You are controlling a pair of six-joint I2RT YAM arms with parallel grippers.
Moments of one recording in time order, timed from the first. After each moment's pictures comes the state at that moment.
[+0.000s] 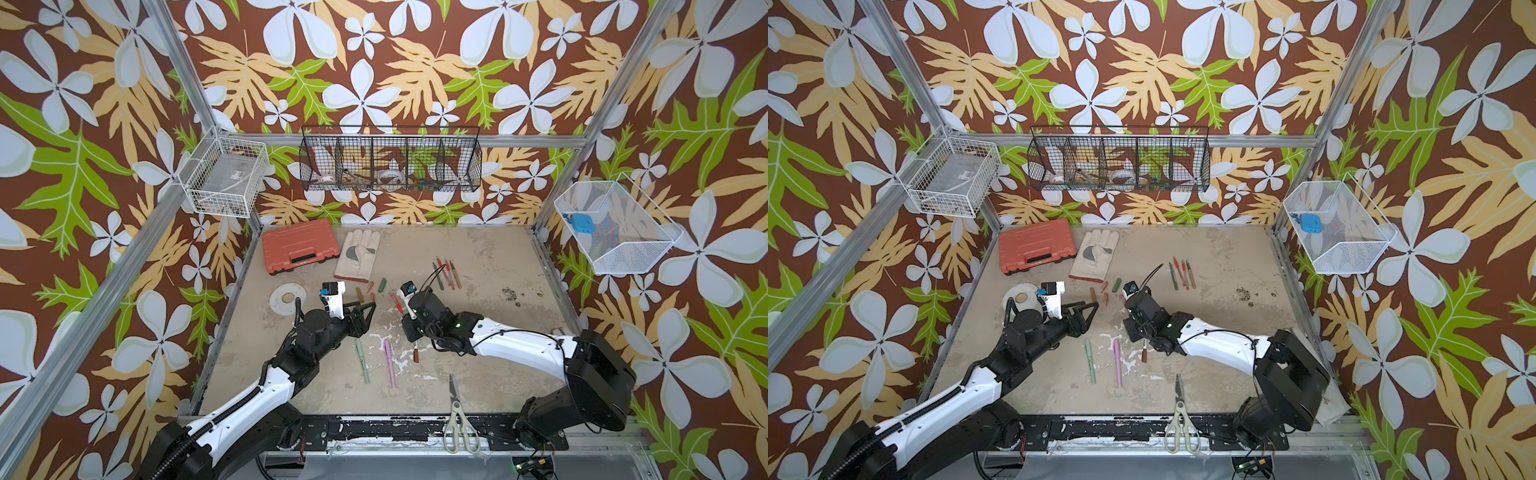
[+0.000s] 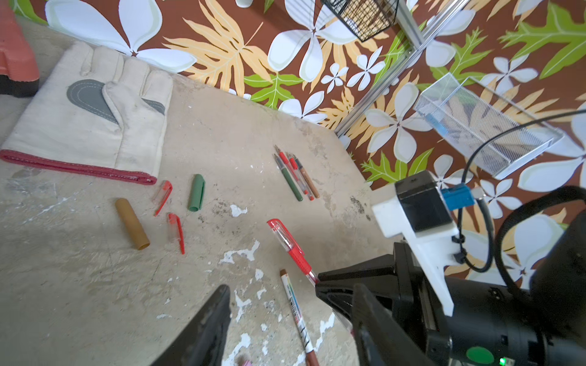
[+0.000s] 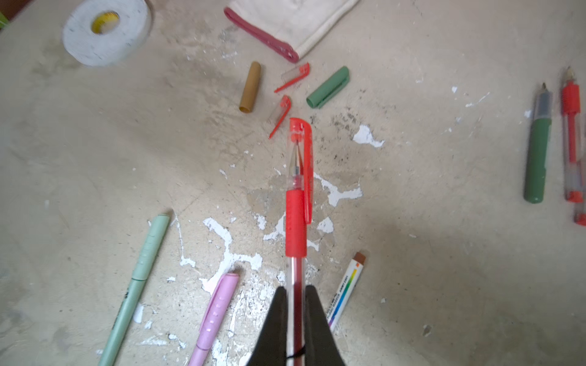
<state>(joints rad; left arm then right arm) -0.56 0.92 0.39 0.33 0.08 -0.63 0.86 1.49 0.93 -0.21 0.15 0.29</state>
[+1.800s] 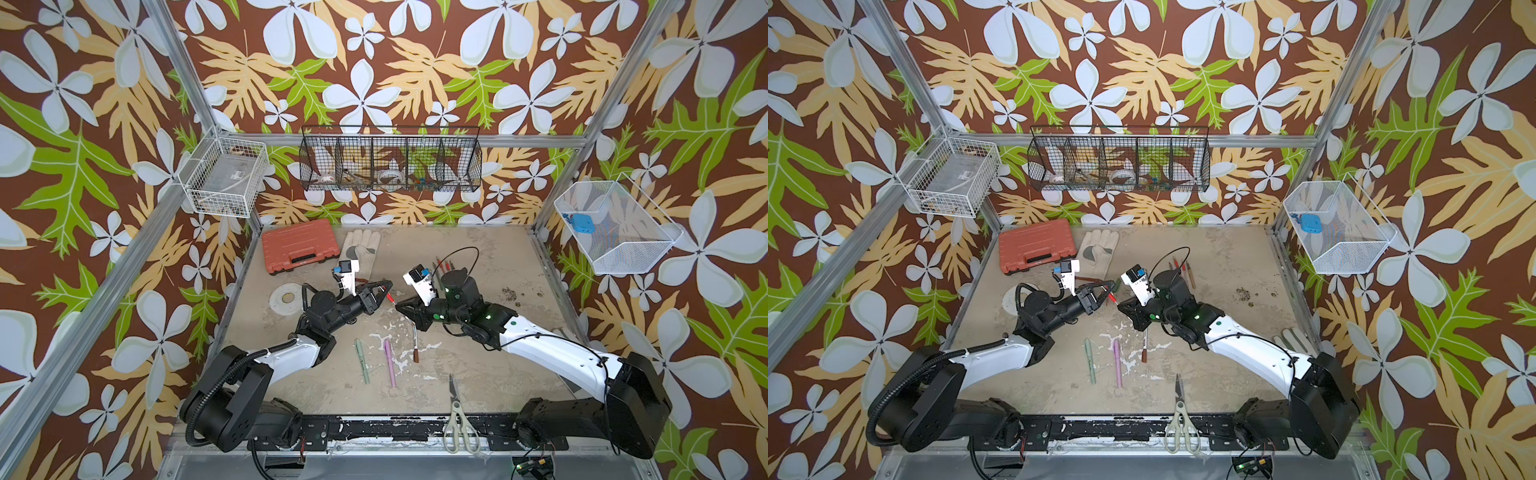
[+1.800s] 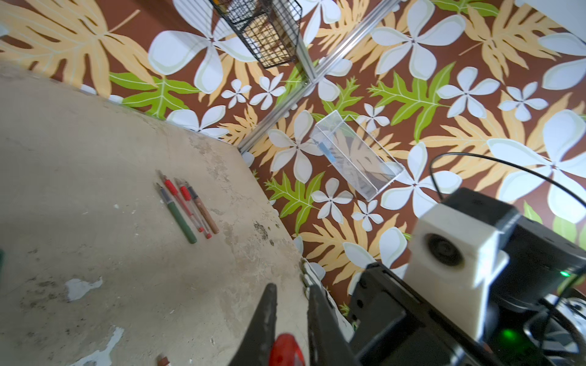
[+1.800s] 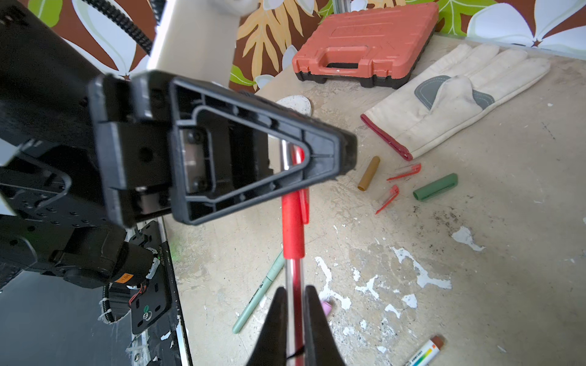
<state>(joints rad) -0.48 1.37 0.48 1.00 0.45 -0.87 0.73 1.34 0.92 -0.08 -0.38 0.19</state>
